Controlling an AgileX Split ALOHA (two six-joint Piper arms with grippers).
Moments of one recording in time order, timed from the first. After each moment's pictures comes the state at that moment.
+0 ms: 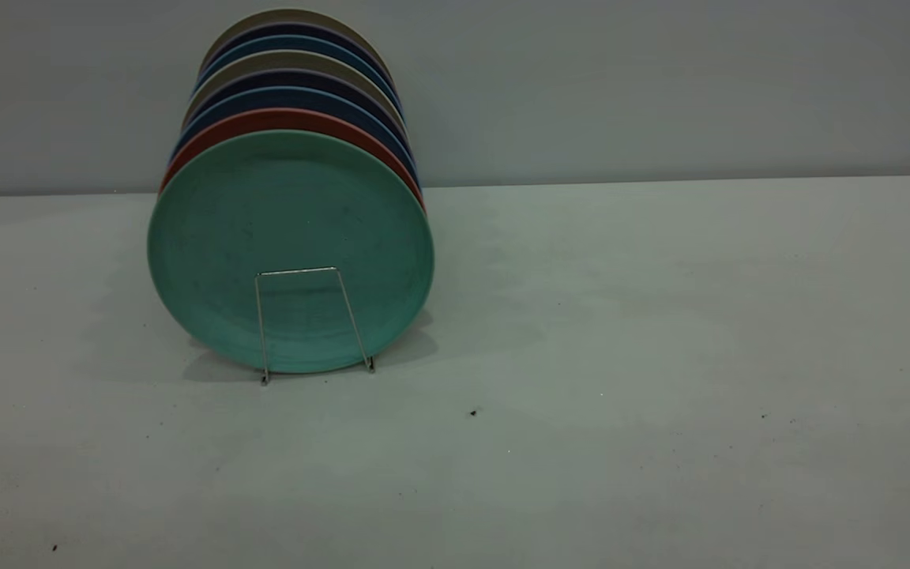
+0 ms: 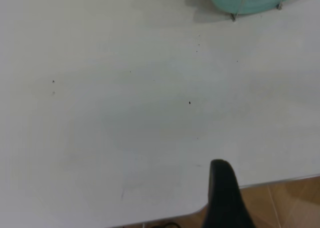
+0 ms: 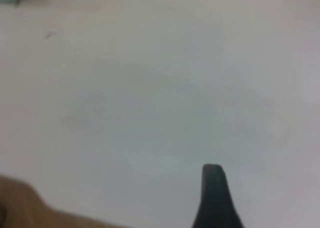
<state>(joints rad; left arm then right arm) -0.02 0.04 -0.49 -0.06 1.13 0.09 0.09 0.02 -0.47 0.08 1.14 -0.16</state>
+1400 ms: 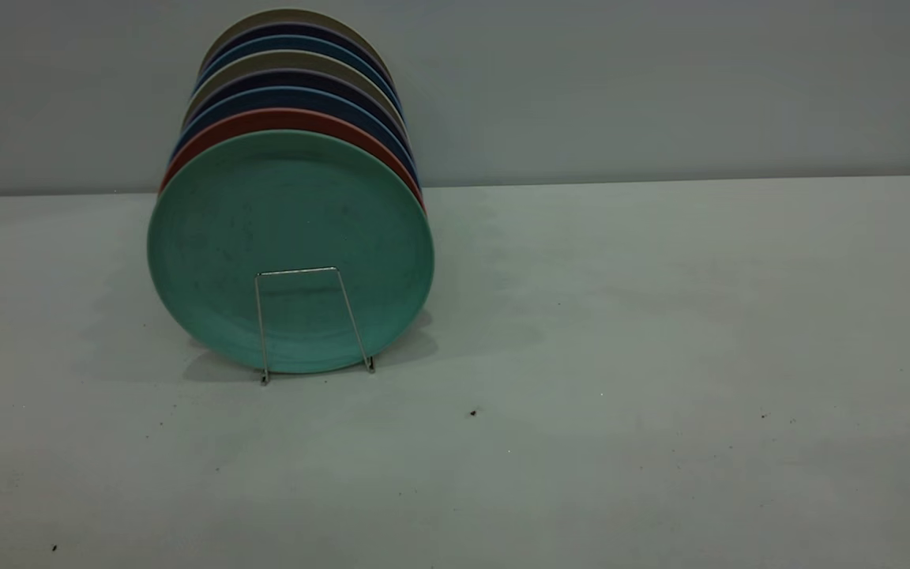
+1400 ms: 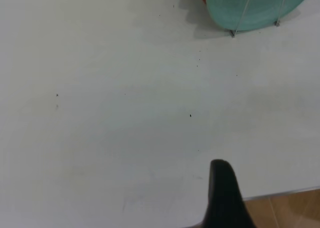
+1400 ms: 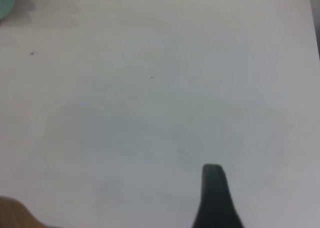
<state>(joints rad) -0.02 -0.02 -0.49 -0.06 1.13 0.08 0.05 -0.02 -0.47 0.08 1.14 -0.16</state>
